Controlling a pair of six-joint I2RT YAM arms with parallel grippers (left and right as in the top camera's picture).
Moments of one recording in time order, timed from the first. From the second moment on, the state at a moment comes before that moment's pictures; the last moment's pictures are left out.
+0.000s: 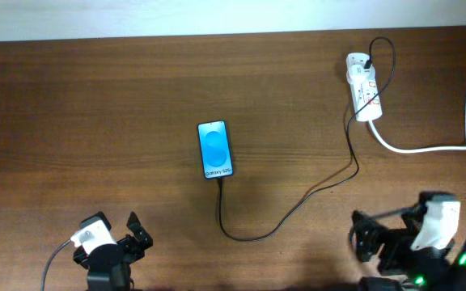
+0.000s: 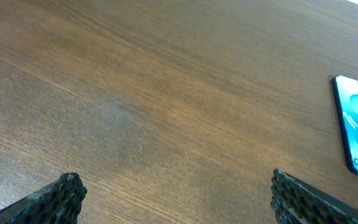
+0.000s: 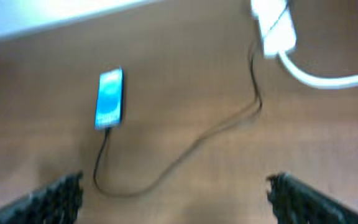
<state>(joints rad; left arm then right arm) -0.09 0.01 0.25 -0.86 -0.33 -0.44 -0.13 0.45 1.09 -1.26 -0.32 0.12</state>
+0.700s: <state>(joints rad) -0.09 0.01 0.25 -0.85 -0.33 -0.44 -0.02 0.02 0.14 0.00 -0.29 0.11</state>
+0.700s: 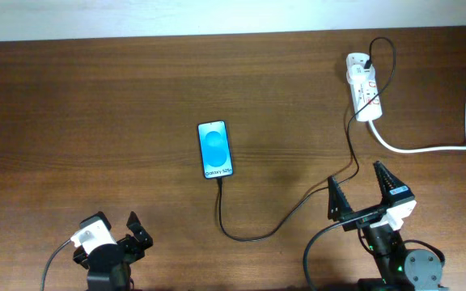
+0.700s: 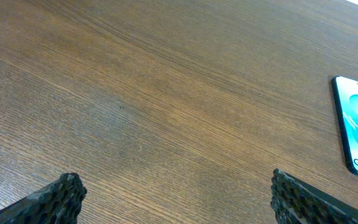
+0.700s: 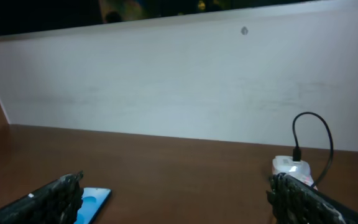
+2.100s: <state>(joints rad) -0.09 0.01 0.25 -0.85 -0.33 -0.44 0.00 0.01 0.01 -0.06 -0.12 0.26</state>
